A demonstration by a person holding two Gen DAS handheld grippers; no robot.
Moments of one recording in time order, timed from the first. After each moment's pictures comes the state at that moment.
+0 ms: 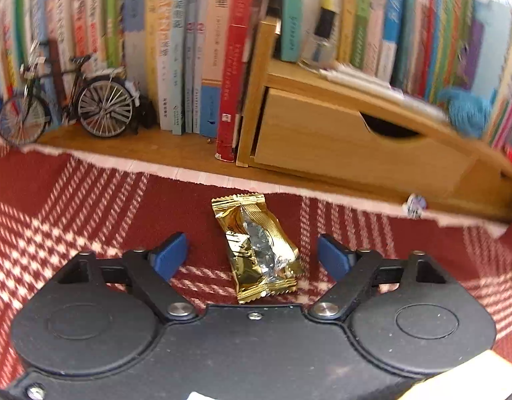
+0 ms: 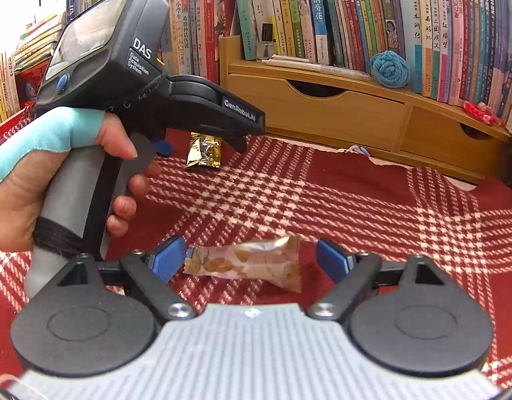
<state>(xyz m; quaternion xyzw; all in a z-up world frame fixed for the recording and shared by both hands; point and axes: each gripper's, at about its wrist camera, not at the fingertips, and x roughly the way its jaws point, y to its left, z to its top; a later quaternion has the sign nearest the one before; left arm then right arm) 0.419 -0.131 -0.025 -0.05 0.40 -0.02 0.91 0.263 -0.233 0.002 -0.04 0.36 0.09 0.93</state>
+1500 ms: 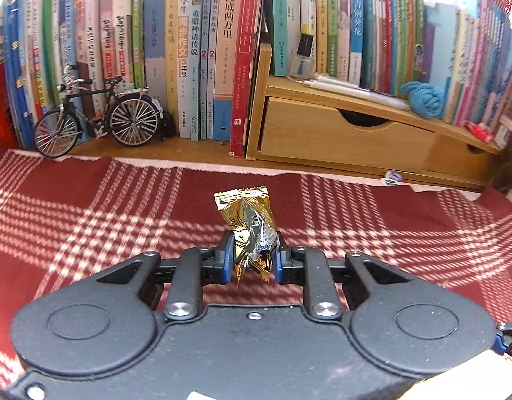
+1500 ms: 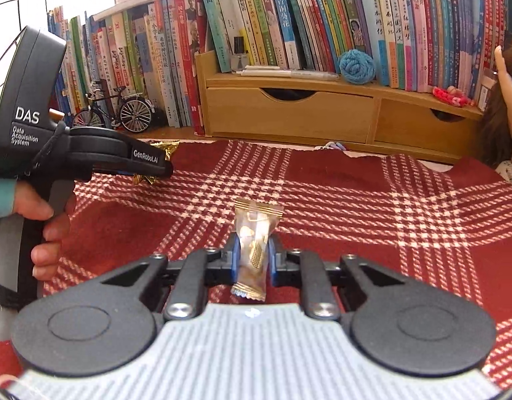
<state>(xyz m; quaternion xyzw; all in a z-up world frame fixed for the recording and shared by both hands) 0.347 -0.105 0.002 -0.04 0.38 -0.05 0.92 0.240 -0.241 0.025 0.01 0.35 0.06 0.94</state>
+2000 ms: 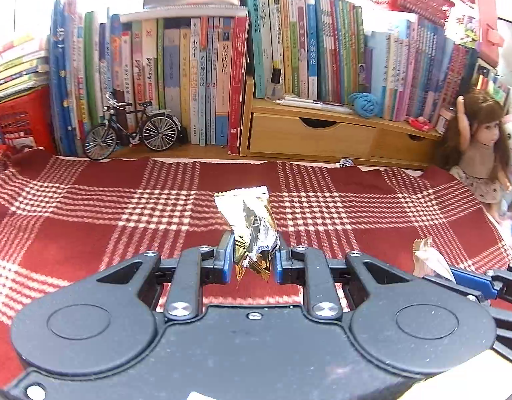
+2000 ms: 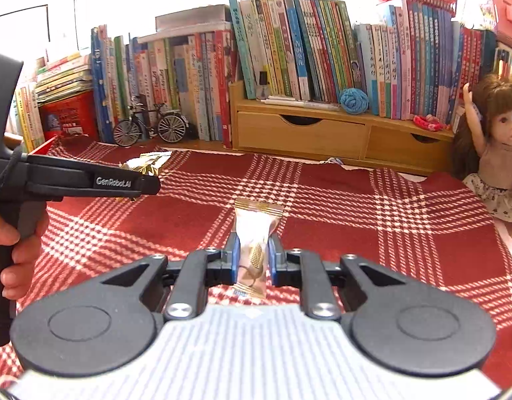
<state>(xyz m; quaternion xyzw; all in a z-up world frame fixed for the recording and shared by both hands) 0.217 -0.071 0.073 -0.02 0.35 -0.09 0.93 0.149 -0.221 0.086 -0.01 0.32 0.06 0.94</state>
